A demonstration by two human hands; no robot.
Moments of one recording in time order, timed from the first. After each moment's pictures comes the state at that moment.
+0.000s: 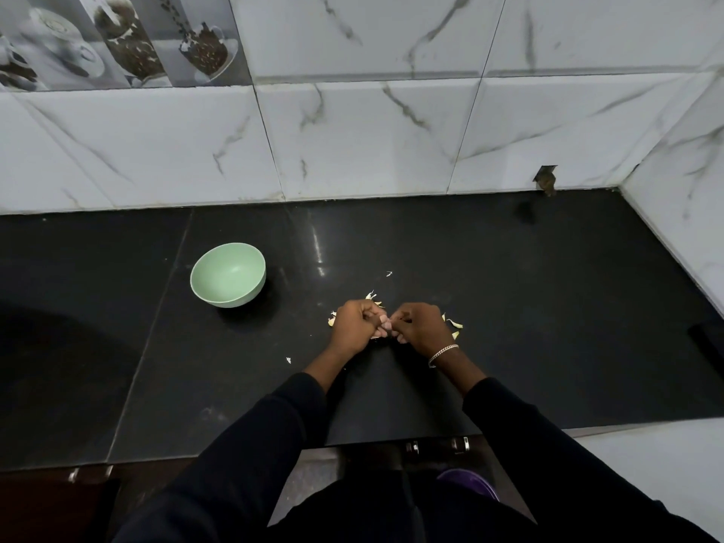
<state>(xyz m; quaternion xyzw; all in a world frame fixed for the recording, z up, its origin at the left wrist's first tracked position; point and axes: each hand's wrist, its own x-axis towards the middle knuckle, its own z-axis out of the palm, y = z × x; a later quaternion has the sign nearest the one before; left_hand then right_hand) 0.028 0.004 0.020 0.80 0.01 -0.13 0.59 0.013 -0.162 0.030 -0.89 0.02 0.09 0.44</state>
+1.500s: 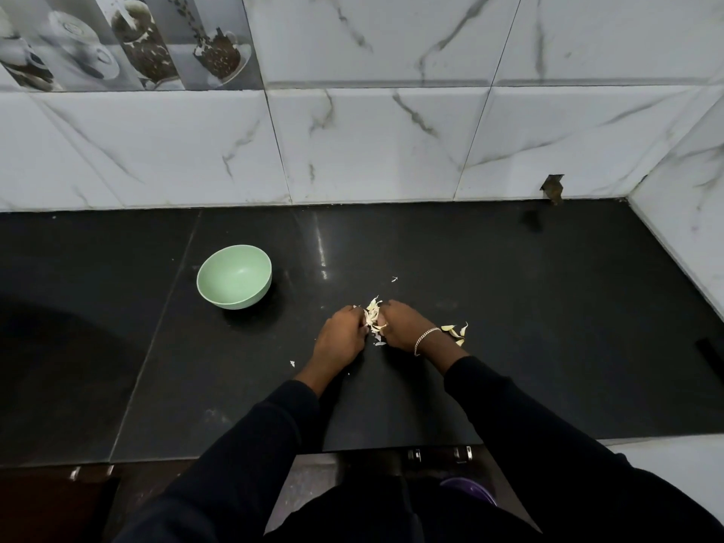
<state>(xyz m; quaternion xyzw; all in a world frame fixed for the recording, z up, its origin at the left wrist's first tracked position) 0.028 0.036 0.015 0.96 -0.09 -0.04 0.26 0.050 -0.132 0.030 -0.96 -0.16 0.16 0.20</state>
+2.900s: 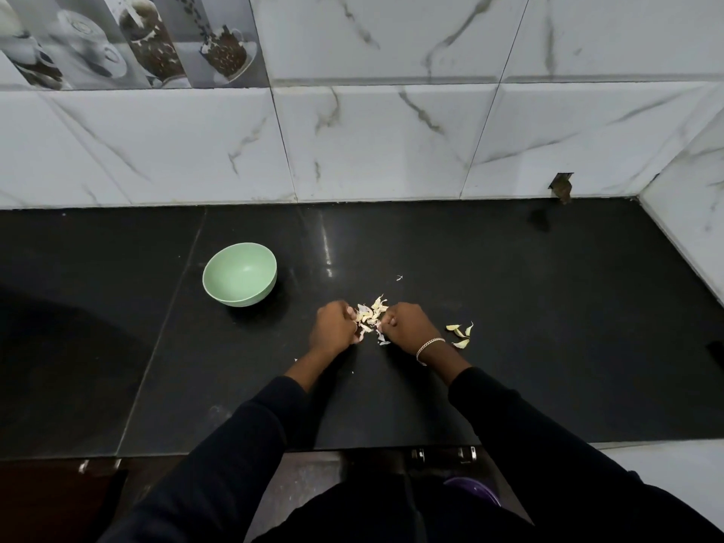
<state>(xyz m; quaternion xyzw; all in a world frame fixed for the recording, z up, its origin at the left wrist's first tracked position) 0.033 0.050 0.033 0.87 0.10 -0.11 0.48 0.039 -0.127 0.027 -0.94 -0.02 0.14 0.31</state>
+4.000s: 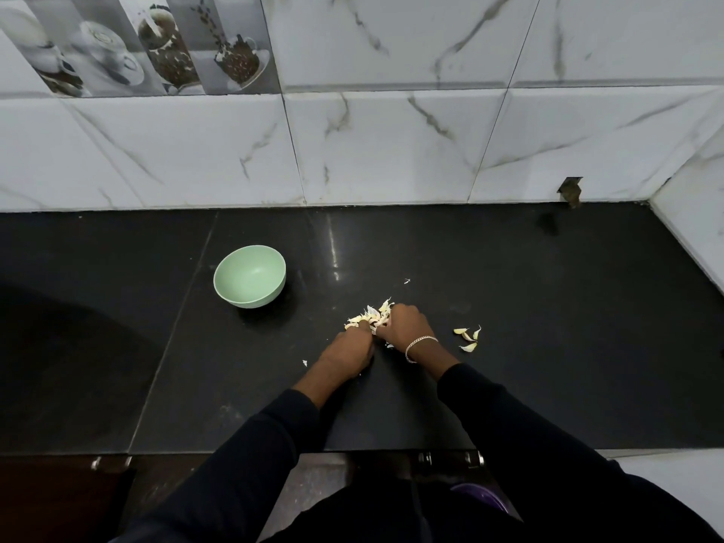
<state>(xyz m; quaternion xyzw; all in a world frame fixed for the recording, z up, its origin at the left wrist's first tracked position) 0.008 0.040 0.034 0.96 -0.08 -0.21 0.17 0.042 -0.101 0.035 -0.95 0.03 0.16 0.26</state>
